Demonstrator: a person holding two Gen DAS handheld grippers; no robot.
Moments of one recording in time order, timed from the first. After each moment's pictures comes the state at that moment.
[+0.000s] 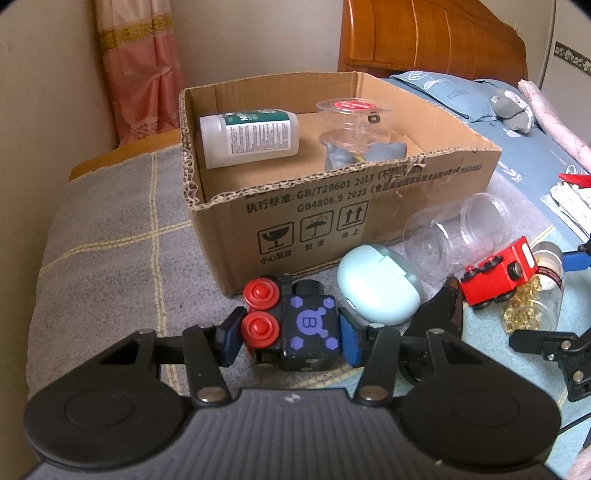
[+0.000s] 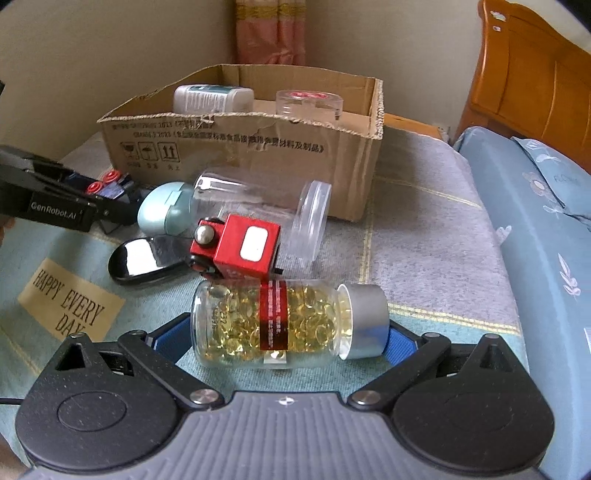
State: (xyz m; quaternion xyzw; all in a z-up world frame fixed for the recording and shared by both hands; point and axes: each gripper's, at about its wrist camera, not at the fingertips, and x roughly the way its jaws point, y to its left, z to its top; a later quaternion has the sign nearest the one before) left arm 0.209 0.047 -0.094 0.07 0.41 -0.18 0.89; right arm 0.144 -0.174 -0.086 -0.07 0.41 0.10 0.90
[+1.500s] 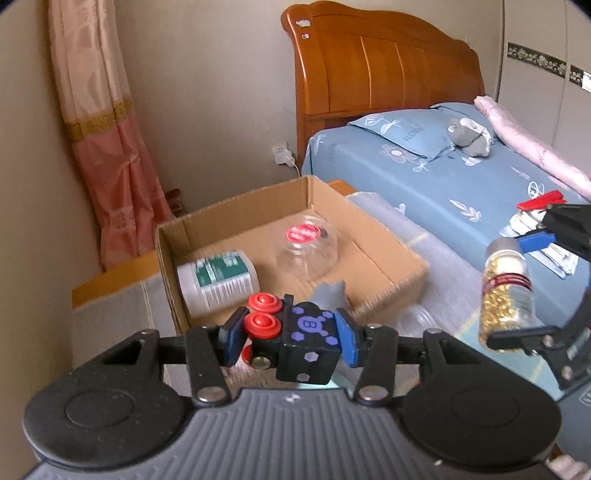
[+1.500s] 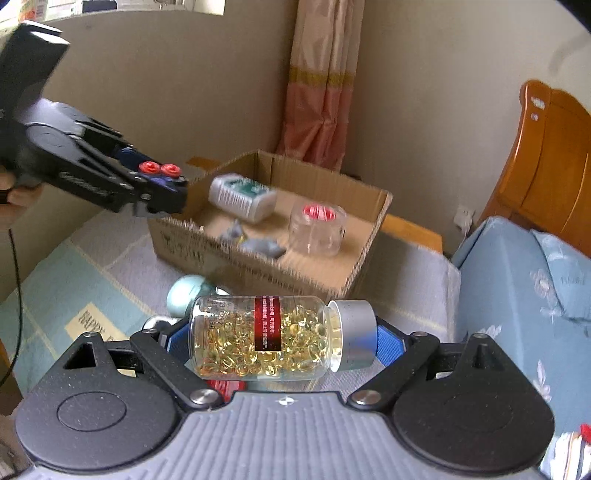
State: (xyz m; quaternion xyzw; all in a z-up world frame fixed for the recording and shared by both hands) left arm 0.225 0.013 0.025 0.11 0.34 -0.24 0.90; right arm 0.159 -0.197 0.022 -0.14 0.34 0.19 0.91
